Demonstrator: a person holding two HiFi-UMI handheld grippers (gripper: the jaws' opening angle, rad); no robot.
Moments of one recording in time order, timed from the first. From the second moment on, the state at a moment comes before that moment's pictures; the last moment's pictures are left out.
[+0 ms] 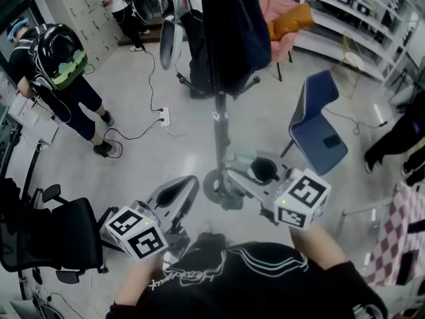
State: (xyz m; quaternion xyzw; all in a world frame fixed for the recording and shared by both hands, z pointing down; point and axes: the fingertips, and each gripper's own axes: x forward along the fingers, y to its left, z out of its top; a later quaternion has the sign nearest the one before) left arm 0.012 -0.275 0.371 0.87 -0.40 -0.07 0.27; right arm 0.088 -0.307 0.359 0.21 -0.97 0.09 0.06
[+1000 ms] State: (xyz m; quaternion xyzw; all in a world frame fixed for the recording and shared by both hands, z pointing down) left arm -0.003 -0.313 0.406 0.87 -0.38 -0.04 0.32; right arm 0.081 -0.355 0.401 0.25 -0.95 0.14 0.08
